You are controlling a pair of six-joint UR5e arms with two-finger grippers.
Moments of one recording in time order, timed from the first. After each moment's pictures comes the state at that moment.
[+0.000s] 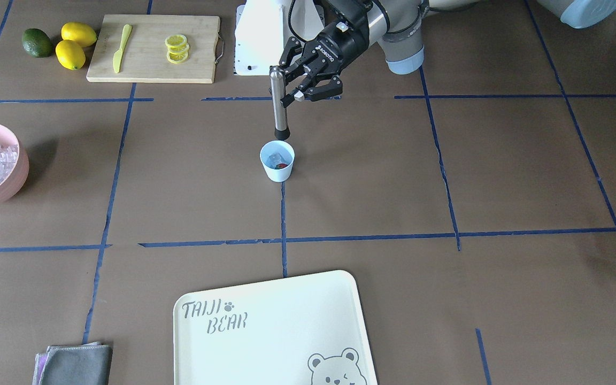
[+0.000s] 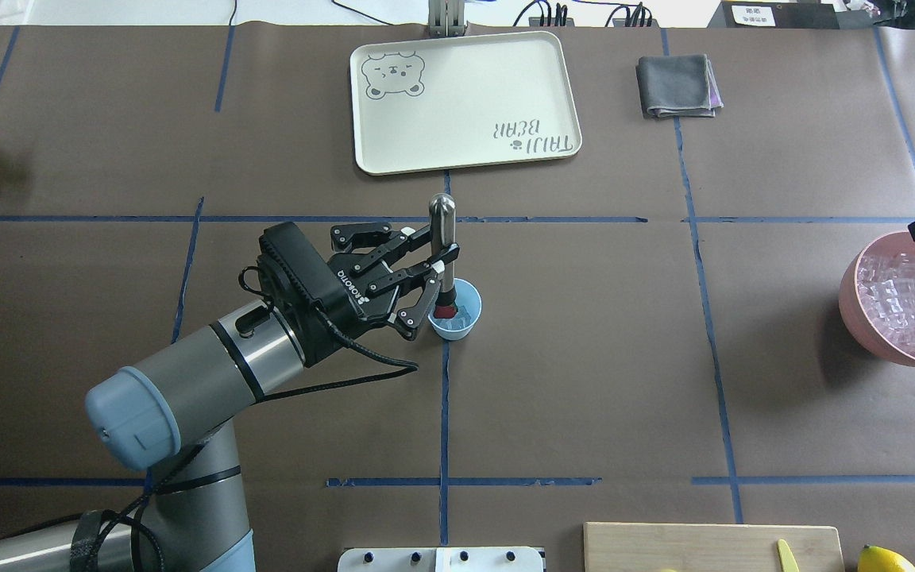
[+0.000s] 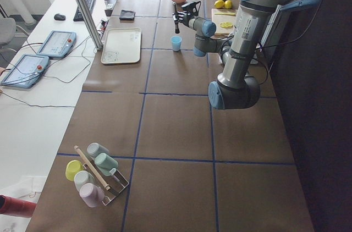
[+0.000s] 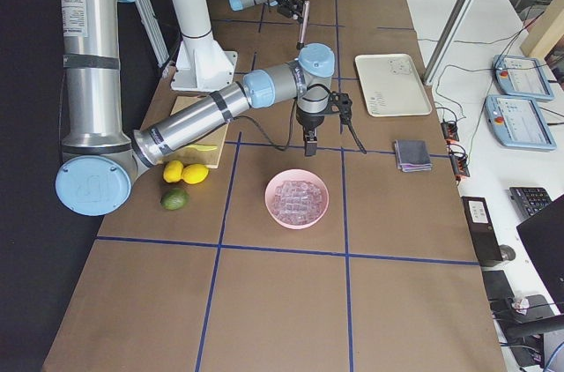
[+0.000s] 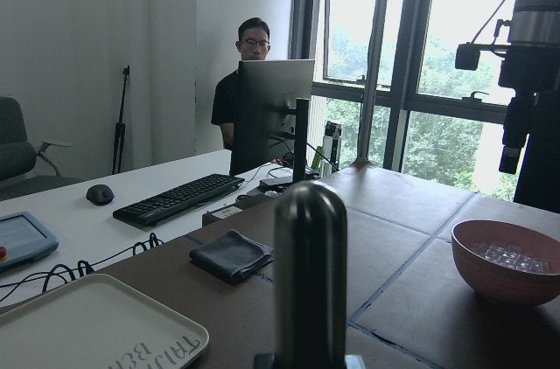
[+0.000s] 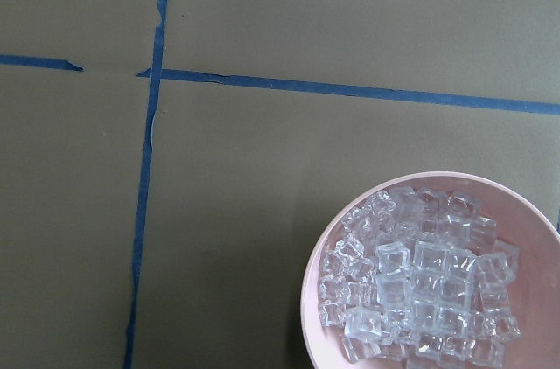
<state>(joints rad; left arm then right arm) -0.31 -2.05 -1.72 -2.98 -1.19 -0.36 1.26 -1.58 2.10 -1.77 2.33 0.35</state>
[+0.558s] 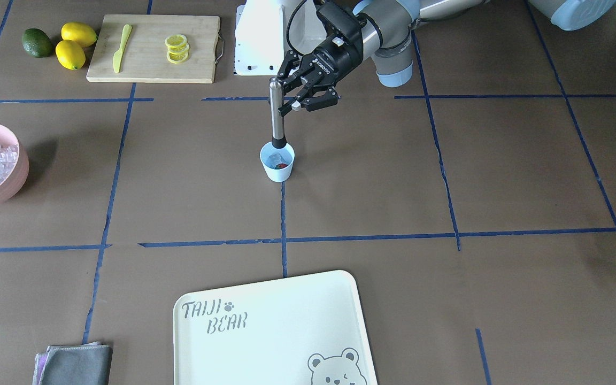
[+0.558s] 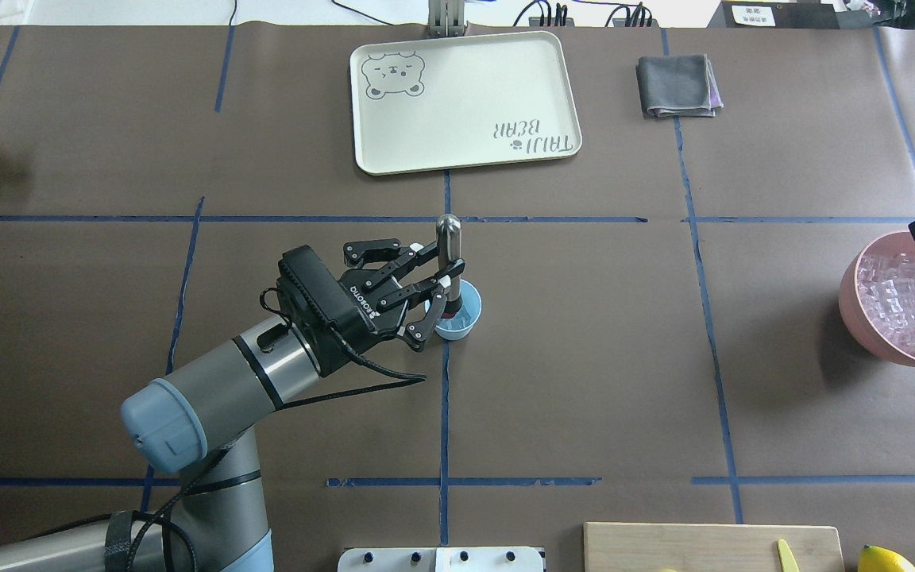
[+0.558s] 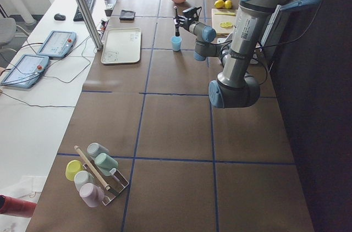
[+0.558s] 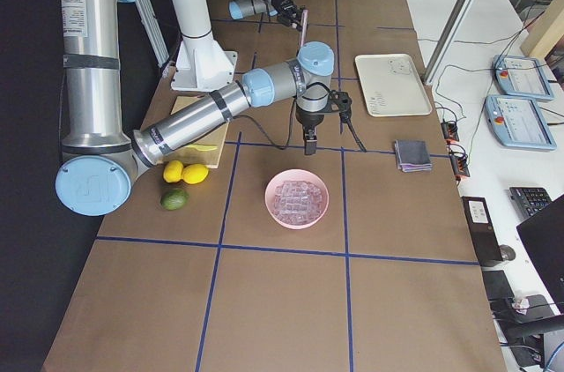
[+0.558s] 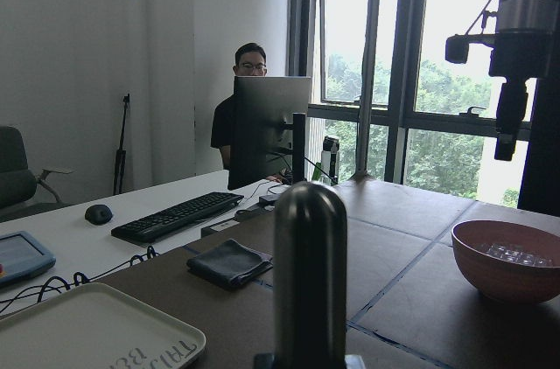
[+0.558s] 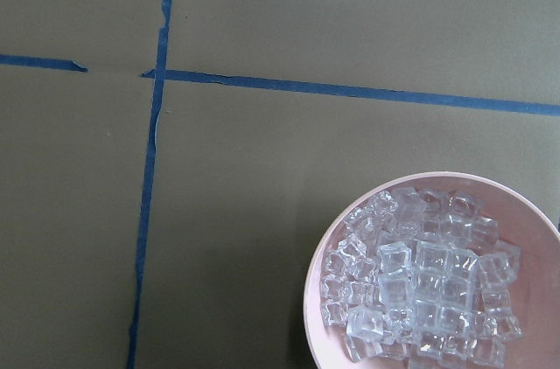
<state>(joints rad) -0.30 -2.08 -1.61 -3.08 -1.17 -0.33 1.26 -1.58 2.10 -1.77 2.33 0.35</state>
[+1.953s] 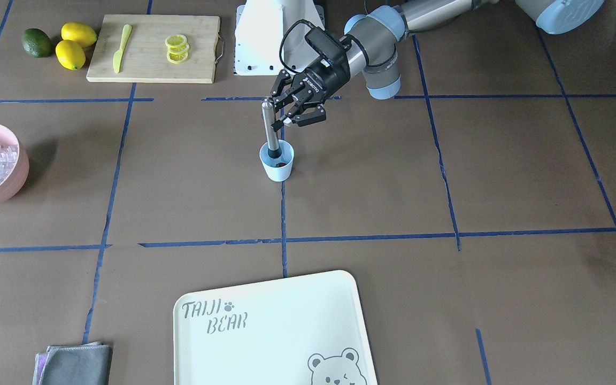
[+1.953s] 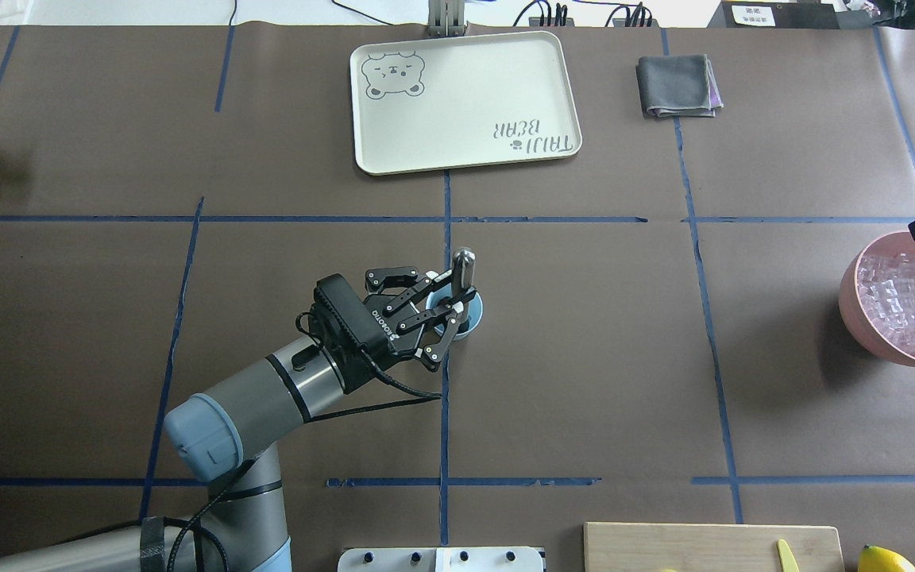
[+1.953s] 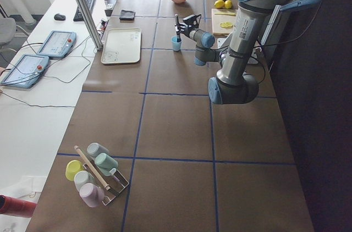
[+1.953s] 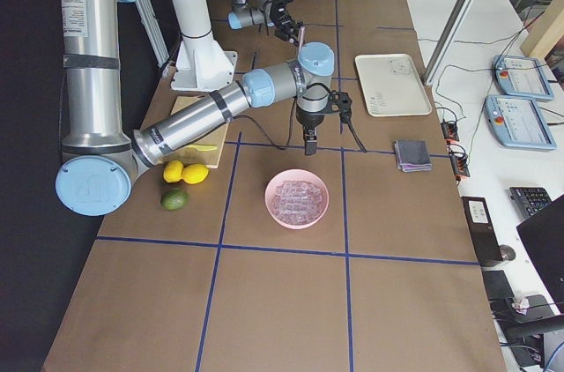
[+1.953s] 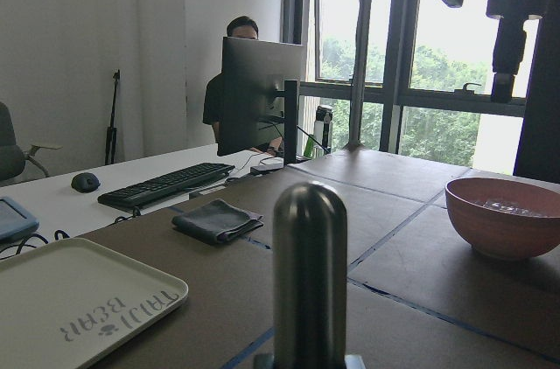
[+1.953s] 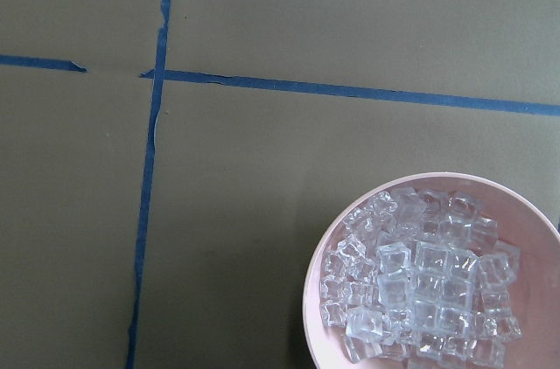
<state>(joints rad) -0.27 -2.12 -1.47 -3.14 -1.17 -0.33 1.26 -1.58 2.10 -1.77 2.33 0.35</state>
